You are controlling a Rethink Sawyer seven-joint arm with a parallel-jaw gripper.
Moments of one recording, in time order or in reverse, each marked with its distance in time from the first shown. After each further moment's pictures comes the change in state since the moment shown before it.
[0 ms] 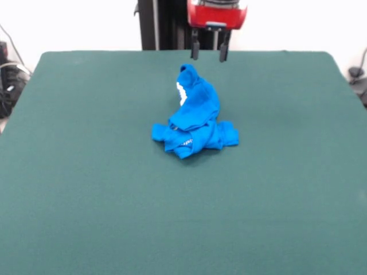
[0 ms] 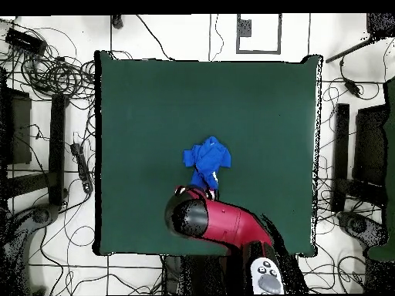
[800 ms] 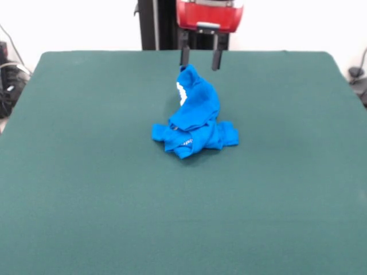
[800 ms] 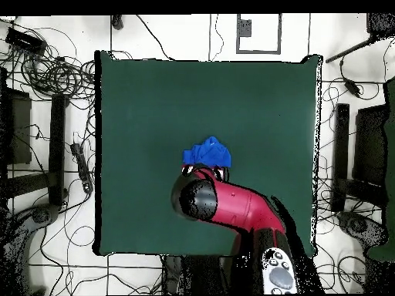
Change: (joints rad) arm -0.026 -0.001 0.000 -0.121 0.000 0.008 0.000
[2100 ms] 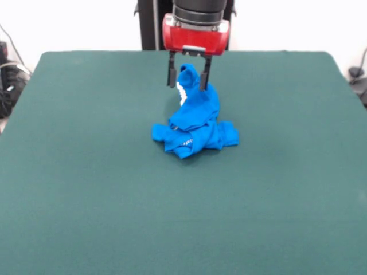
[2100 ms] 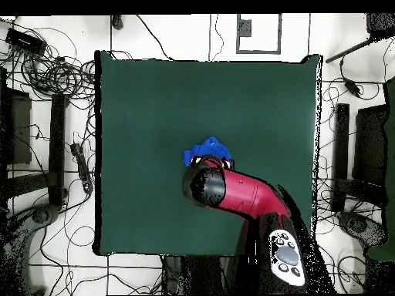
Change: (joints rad) arm -0.021 0.089 0.001 -0.078 -0.002 0.000 0.000
